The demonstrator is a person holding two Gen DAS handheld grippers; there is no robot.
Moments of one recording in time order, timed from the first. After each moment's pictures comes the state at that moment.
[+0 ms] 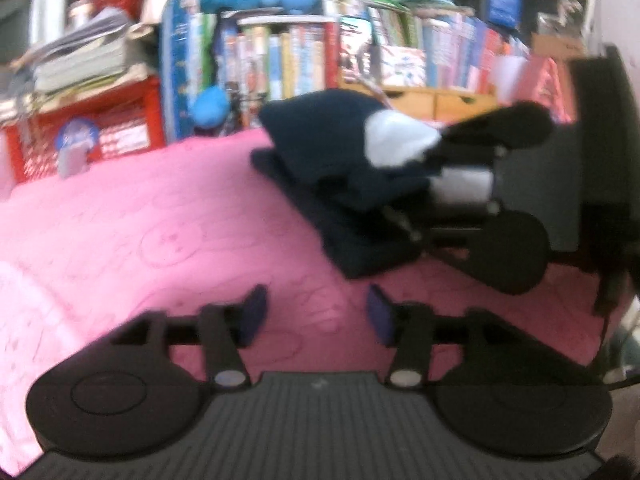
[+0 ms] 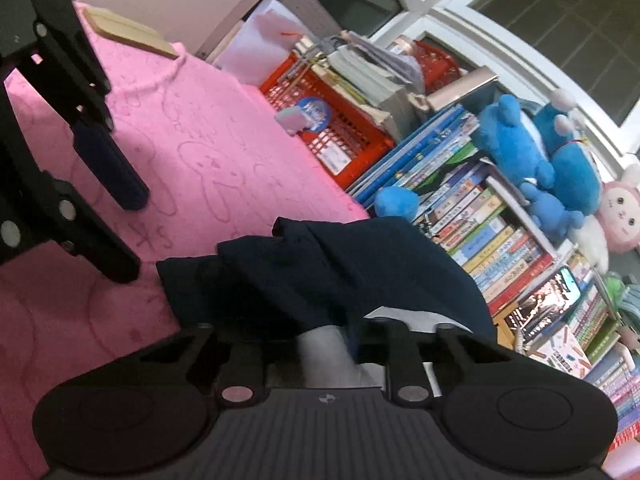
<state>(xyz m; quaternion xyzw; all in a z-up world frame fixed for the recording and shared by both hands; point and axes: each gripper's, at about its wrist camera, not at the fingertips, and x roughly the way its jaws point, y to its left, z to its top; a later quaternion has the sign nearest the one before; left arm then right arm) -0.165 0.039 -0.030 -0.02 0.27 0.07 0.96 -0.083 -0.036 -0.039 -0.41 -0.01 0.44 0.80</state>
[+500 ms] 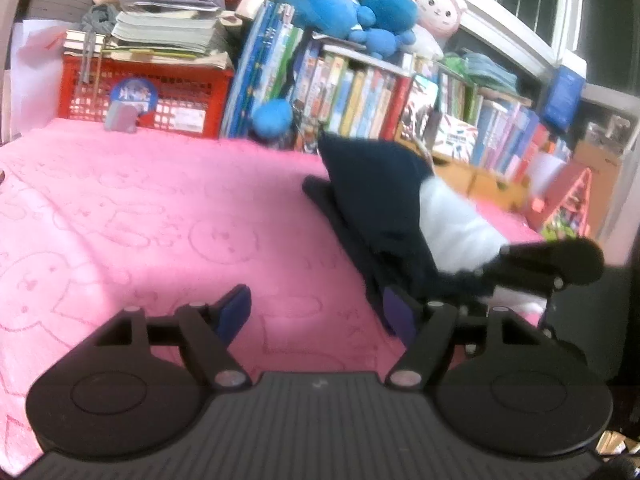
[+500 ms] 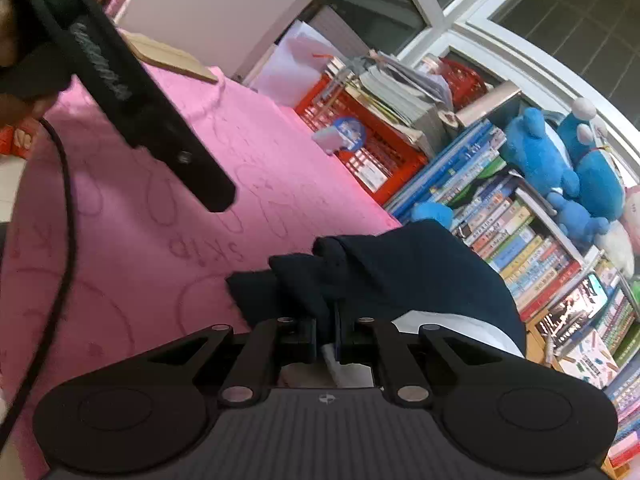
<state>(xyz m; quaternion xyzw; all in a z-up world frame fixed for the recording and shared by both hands) -0.183 0.083 -0.021 -0.16 0.21 0.11 0.96 -0.107 -0.052 -0.039 -0.39 0.00 0.49 0.77</state>
